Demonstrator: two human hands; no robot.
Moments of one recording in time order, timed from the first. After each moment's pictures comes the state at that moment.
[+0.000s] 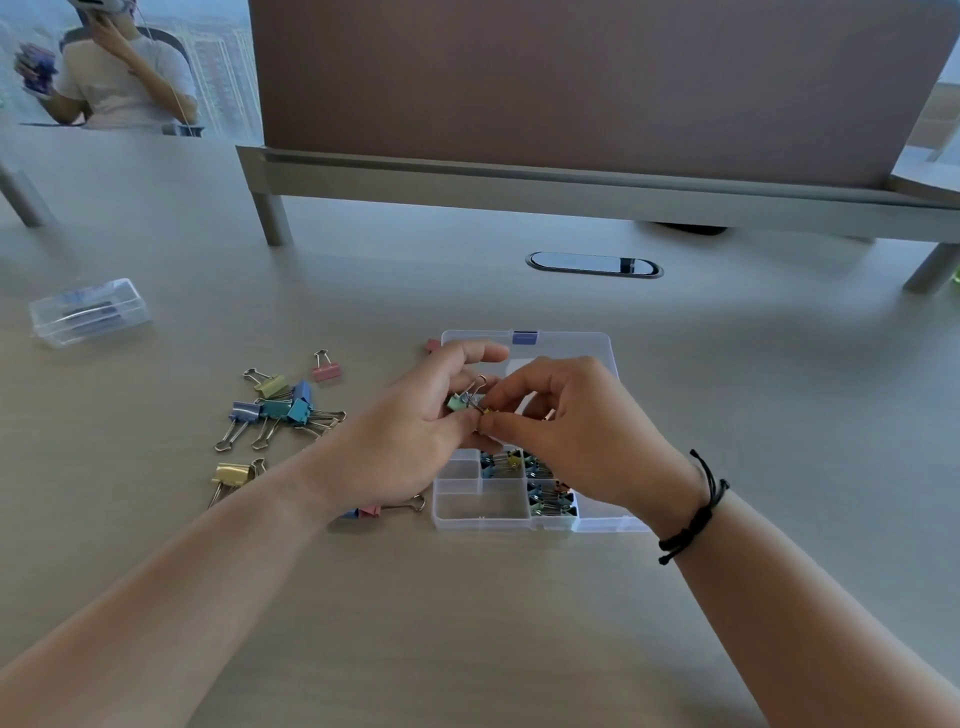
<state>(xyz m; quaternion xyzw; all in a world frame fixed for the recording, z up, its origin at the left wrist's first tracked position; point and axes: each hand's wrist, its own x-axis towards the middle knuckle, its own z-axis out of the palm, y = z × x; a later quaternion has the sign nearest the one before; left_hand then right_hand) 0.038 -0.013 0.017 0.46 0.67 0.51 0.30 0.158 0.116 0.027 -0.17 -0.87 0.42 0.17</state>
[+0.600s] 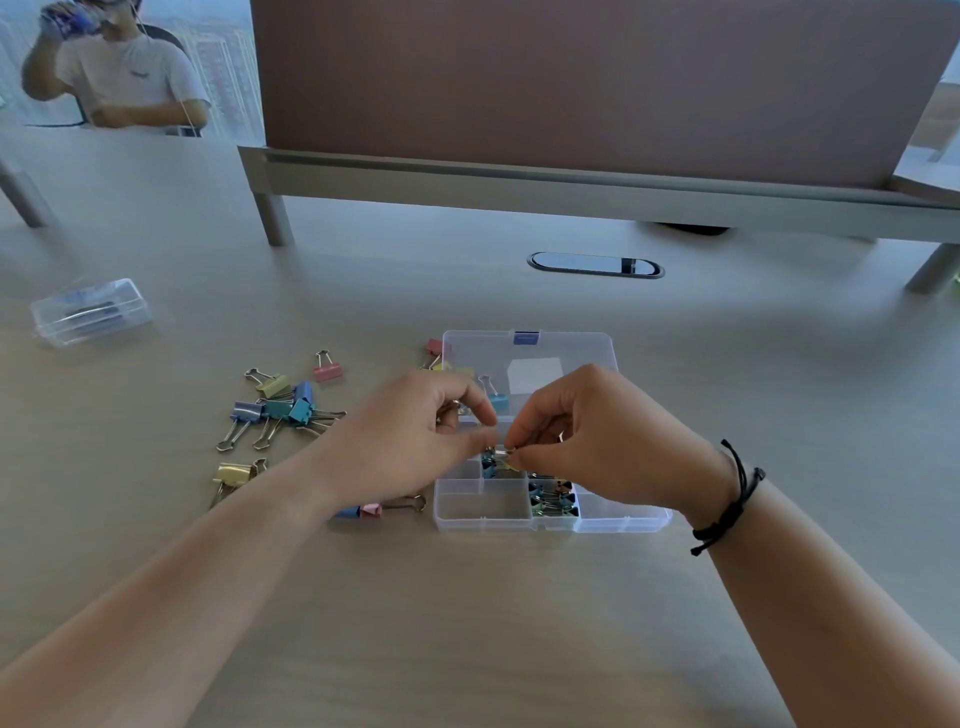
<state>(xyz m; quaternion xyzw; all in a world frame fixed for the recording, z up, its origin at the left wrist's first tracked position) 0.029 -0.015 0.011 0.49 0.77 0.37 0.18 0.169 0.128 0.036 -0.14 -0.92 0.36 0.06</state>
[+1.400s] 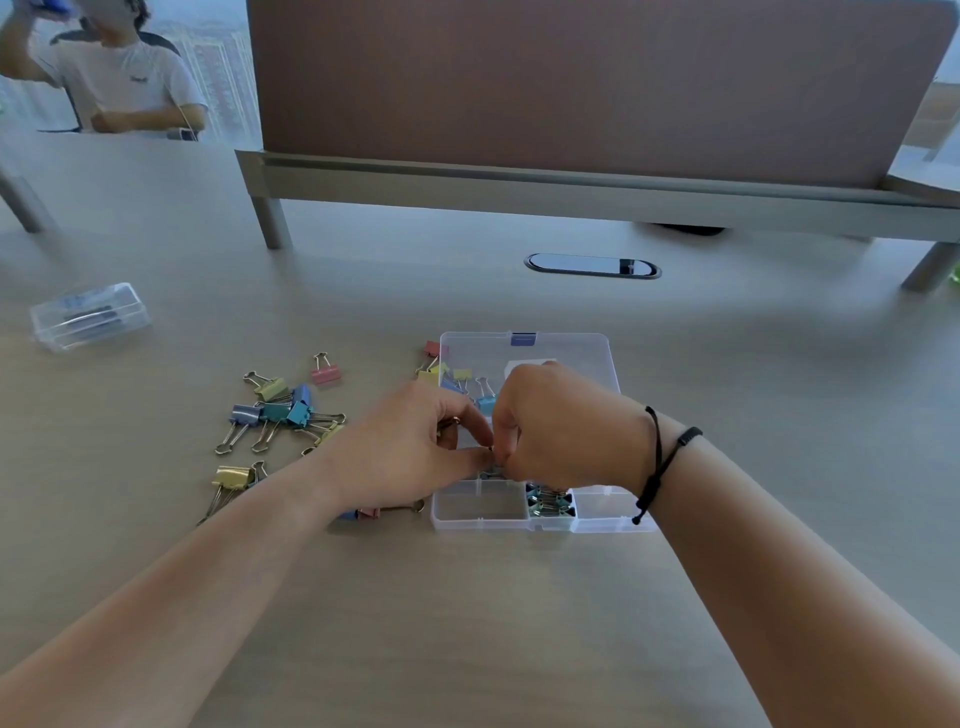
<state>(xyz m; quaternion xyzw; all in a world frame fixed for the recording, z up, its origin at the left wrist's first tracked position) 0.029 -0.011 0.007 0.51 0.77 0.34 0.19 0.144 0.108 0.052 -0.08 -0.99 0.06 -0.05</state>
